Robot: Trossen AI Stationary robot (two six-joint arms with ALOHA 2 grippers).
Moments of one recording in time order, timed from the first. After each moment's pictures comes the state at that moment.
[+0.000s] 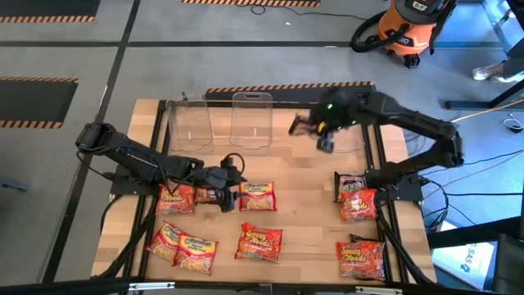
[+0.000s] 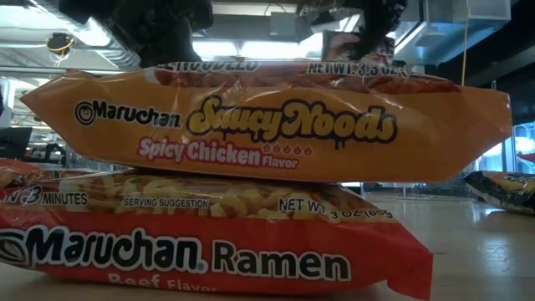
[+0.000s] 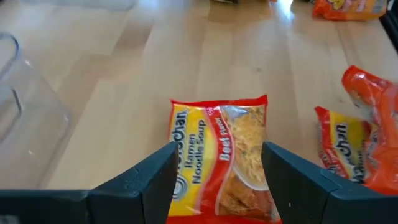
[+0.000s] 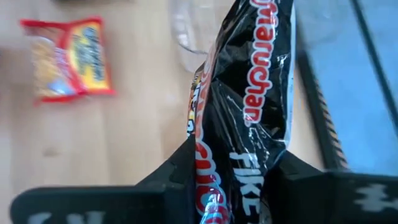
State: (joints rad) left arm -0.22 1.35 0.74 -0.03 -0.24 -0.25; right arm -0.35 1.35 1.46 -1.08 -0.01 -0.23
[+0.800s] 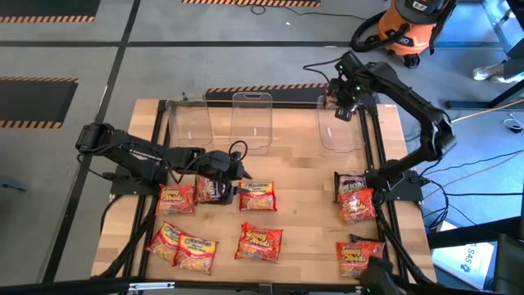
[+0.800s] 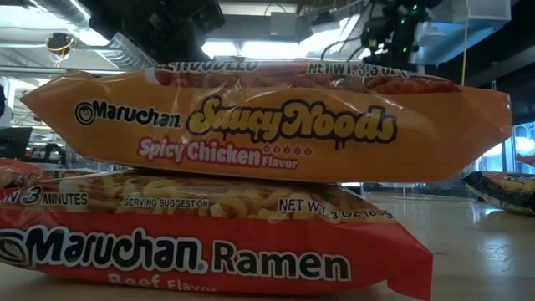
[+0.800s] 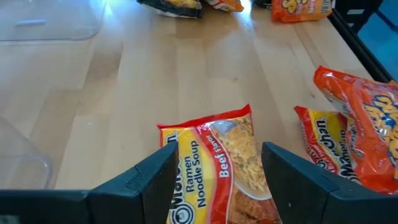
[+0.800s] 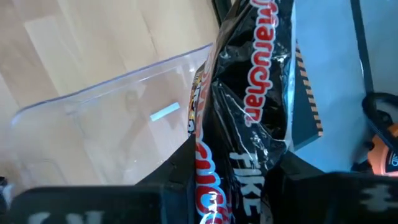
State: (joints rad) left arm -0.07 1.35 0.74 0.04 0.05 -0.04; right arm -0.90 1.49 1.45 -1.19 0.03 -0.63
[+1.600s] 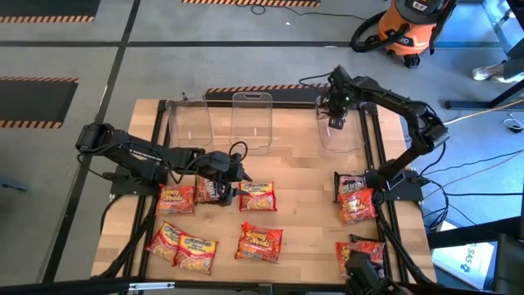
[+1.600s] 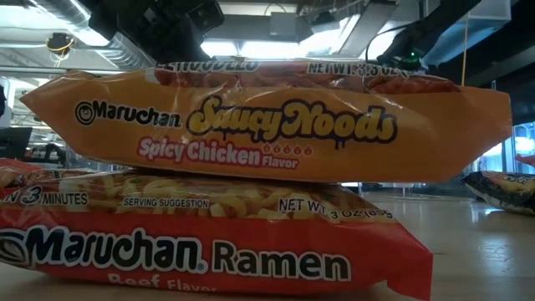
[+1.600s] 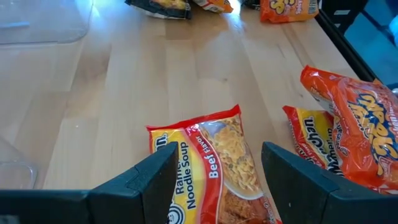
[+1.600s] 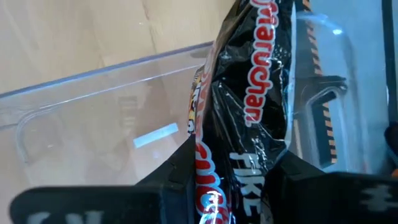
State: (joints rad) left arm -0.07 1.35 0.74 0.04 0.08 -0.04; right arm -0.96 1.58 1.15 -0.81 -0.06 -0.77
